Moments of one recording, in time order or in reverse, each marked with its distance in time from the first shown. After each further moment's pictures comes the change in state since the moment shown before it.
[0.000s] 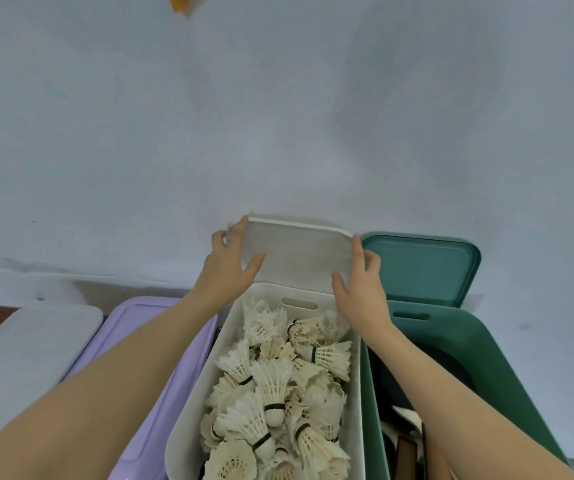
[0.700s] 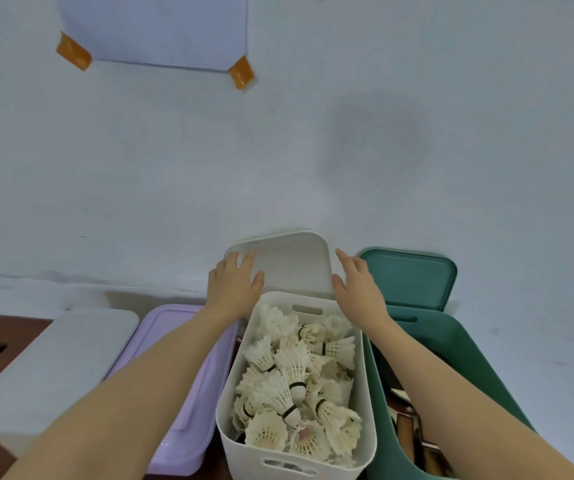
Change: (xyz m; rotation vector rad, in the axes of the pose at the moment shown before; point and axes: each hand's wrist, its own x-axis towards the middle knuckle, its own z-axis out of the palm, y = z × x) left_hand -0.059 0.005 -0.053 0.364 0.008 -0.016; right_hand -0.038 -0.076 -0.043 -0.115 -0.058 -0.005
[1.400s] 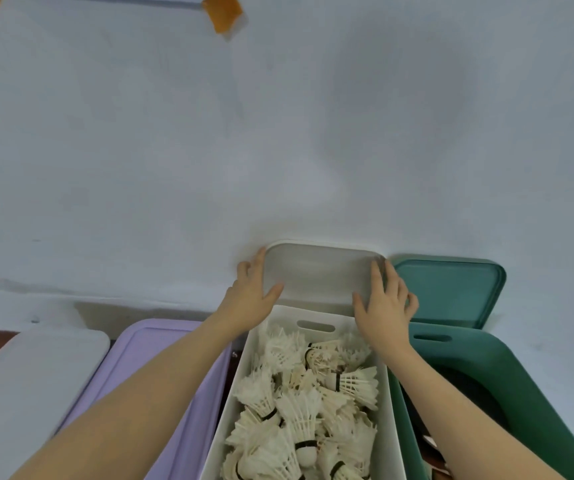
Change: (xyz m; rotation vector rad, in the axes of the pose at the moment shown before) left_hand 0.066 -0.006 0.066 -0.391 -0.248 0.039; right_hand 0.049 0.066 0.072 -0.228 0.155 0.152
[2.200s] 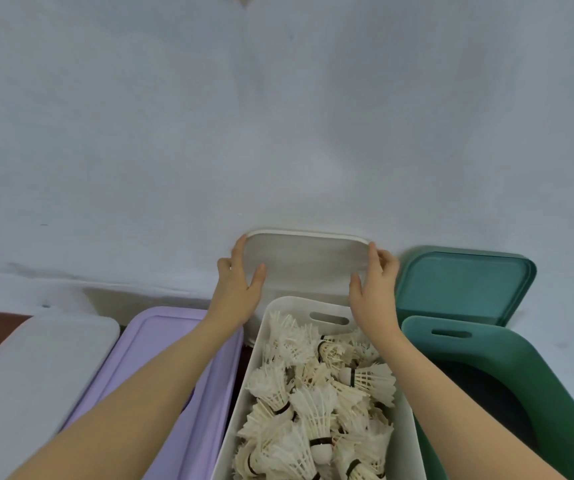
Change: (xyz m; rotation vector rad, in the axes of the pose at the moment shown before) left_hand -0.009 -0.025 -0.005 -0.303 0.279 -0.078; right_hand 0.012 -0.038 0.015 0.494 0.045 -0.045
